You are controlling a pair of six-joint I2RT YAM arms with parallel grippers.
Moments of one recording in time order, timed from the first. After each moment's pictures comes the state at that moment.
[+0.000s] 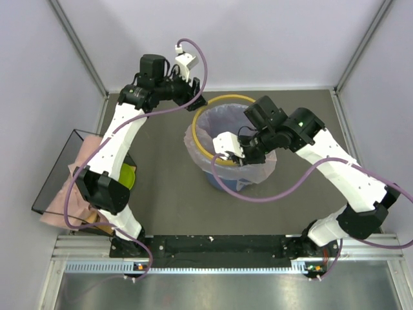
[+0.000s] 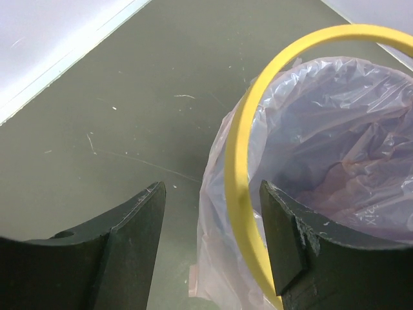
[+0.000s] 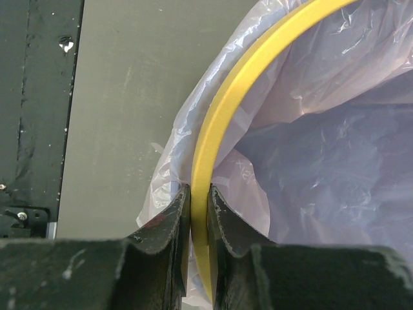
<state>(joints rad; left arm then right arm) -0.33 1.71 1.90 -0.68 0.60 0.11 0.82 1.46 1.79 -1.35 -0.38 -0.94</state>
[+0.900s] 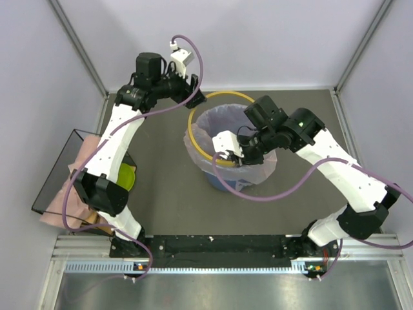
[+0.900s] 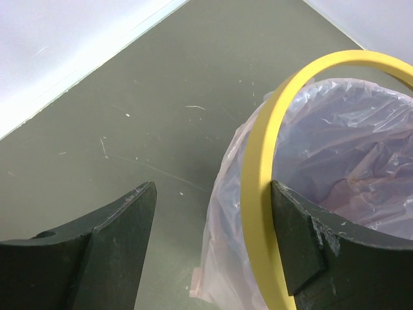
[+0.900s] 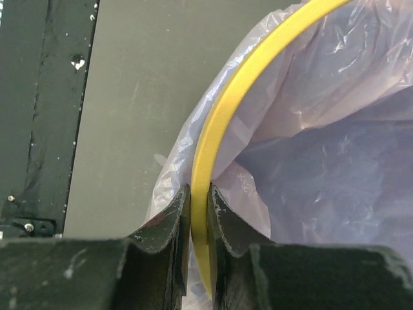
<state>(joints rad) -0.32 1.69 1.90 -0.64 0.56 0.07 0.82 1.46 1.79 -1.33 -0.44 -0.92</state>
